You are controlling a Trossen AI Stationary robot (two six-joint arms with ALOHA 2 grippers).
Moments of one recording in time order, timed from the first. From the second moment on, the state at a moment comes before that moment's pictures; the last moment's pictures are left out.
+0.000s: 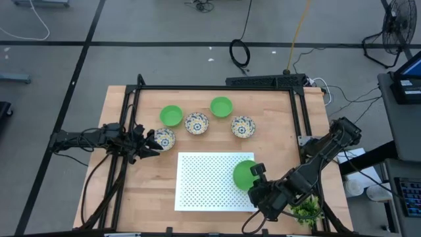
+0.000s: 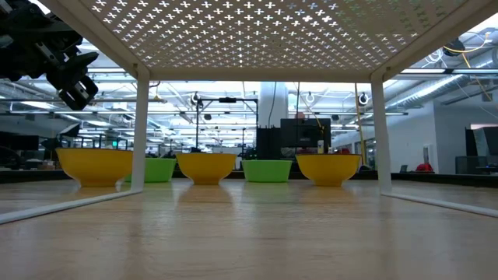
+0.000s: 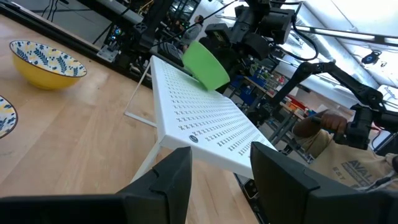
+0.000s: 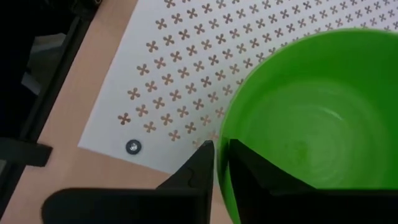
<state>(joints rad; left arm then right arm) -0.01 0.03 0.02 0.06 0.31 -0.58 0.73 1.64 1.51 -1.09 0.33 0.30</state>
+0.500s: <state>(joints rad) -0.01 0.03 0.02 0.06 0.31 -0.58 0.72 1.61 1.51 -1.07 0.36 0.31</state>
